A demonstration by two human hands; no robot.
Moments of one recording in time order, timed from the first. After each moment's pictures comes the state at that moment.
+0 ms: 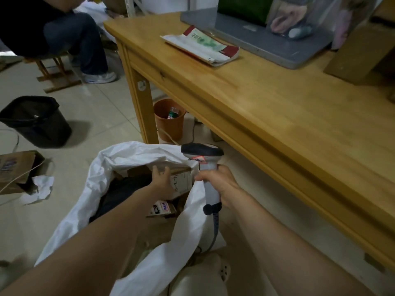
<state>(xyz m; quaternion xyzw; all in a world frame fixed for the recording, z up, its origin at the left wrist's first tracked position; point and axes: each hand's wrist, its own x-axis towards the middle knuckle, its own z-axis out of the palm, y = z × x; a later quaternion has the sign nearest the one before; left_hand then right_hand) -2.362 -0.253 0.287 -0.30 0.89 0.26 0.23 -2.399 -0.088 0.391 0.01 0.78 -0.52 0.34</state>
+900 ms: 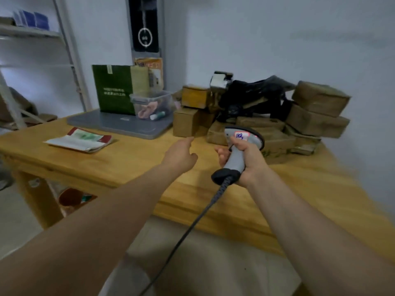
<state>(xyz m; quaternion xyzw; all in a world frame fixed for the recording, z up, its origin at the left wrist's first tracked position) -2.424 0.054 0.586 0.07 0.94 0.30 -0.11 -2.370 0.208 0.614 0.11 0.40 -0.91 0.09</state>
